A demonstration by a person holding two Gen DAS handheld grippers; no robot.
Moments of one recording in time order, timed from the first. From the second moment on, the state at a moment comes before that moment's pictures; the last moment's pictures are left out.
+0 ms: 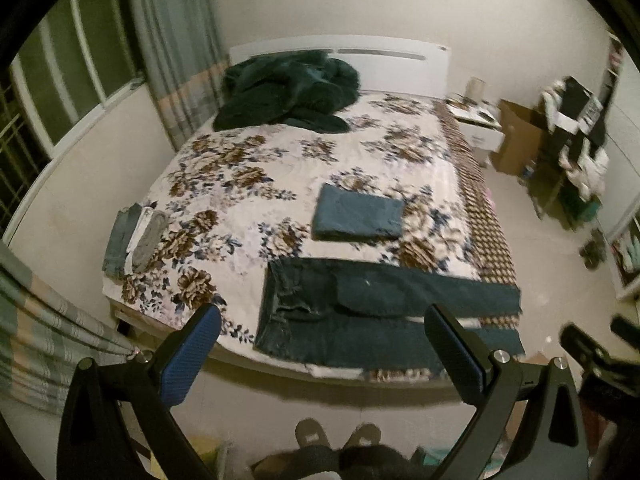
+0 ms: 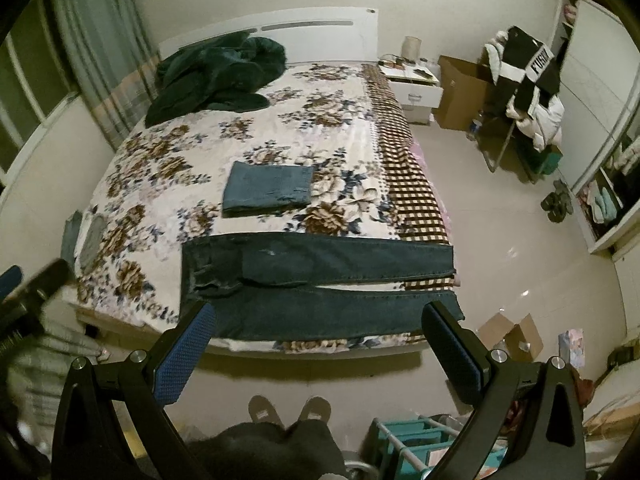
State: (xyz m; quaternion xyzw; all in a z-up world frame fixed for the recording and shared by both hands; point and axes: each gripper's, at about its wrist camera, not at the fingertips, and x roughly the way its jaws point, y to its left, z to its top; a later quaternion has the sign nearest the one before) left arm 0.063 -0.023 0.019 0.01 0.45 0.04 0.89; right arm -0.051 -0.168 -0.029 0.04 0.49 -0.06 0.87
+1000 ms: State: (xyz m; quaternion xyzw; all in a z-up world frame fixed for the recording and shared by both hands) left arm 0.416 0.133 -0.483 -0.27 0.68 0.29 0.62; right arm 0.331 -0.409 -0.534 0.29 0.65 -0.31 0.63
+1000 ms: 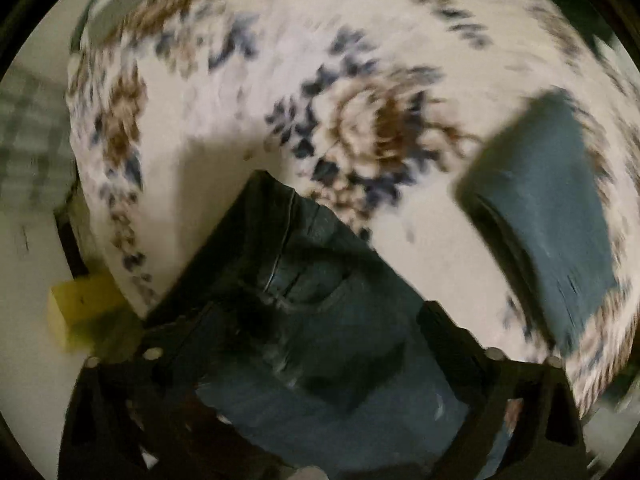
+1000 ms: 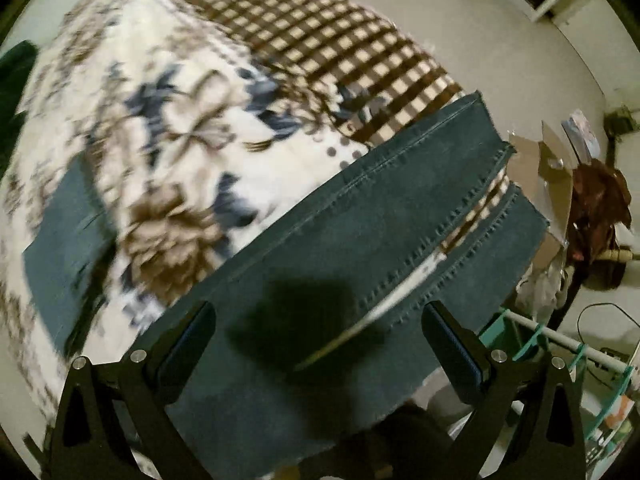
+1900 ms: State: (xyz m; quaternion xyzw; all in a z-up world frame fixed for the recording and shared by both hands) left arm 0.334 0.153 -0.492 -0.38 0.56 0.19 0.71; right arm 0.321 -0.505 -0.637 0.39 0.60 -0.35 0.61
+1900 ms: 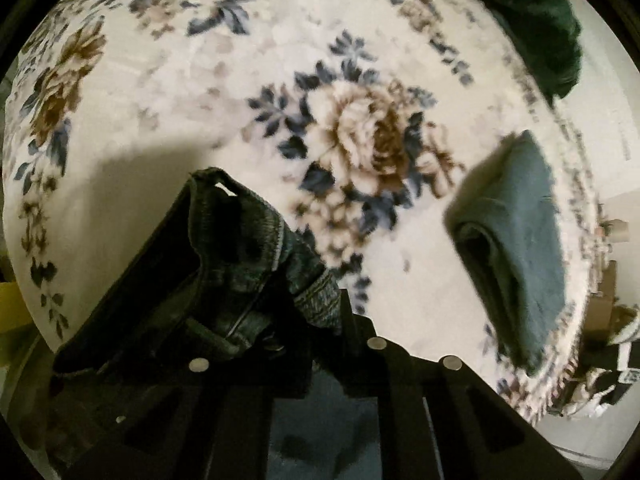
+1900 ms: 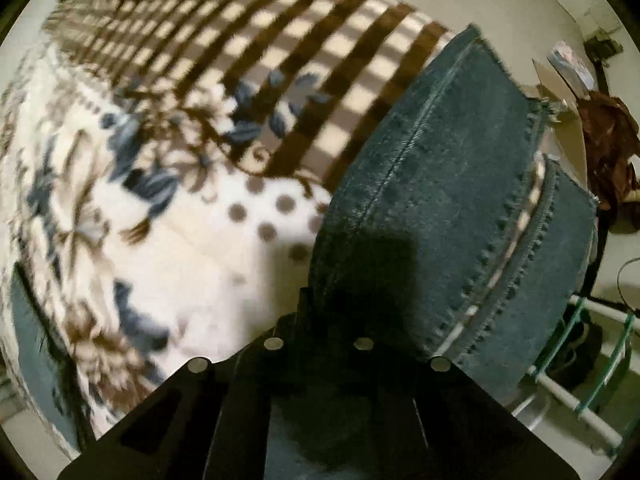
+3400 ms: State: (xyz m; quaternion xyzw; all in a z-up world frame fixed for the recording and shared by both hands) left arm 0.155 0.110 -0.553 -0.23 0.60 0.21 0.74; right arm 0.108 -0.624 -0.642 0.42 0.57 -0.34 0.62
